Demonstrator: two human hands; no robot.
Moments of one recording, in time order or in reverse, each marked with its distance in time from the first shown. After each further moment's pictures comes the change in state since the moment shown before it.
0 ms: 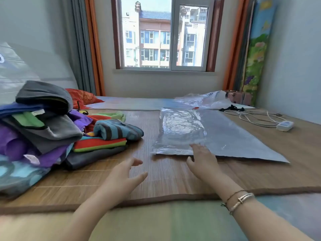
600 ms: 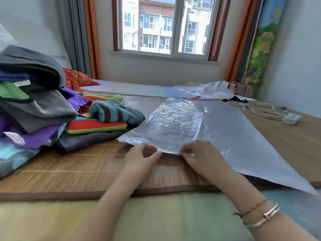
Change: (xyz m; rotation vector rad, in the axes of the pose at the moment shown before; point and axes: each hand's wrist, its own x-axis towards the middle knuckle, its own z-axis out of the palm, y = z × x) left_hand 0.037 -0.007 0.044 -0.401 0.112 -0.129; right_hand -0.018 -0.034 0.004 0.093 0.050 -0.213
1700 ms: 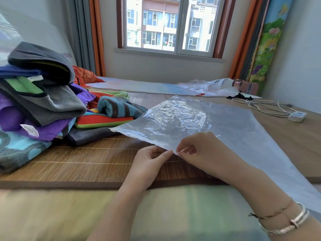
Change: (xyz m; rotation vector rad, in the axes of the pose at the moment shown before) left_hand -0.033 0.003 0.001 -0.445 -0.144 0.008; right_hand -0.022 -0.040 -0.031 0.084 -0.077 -0.133
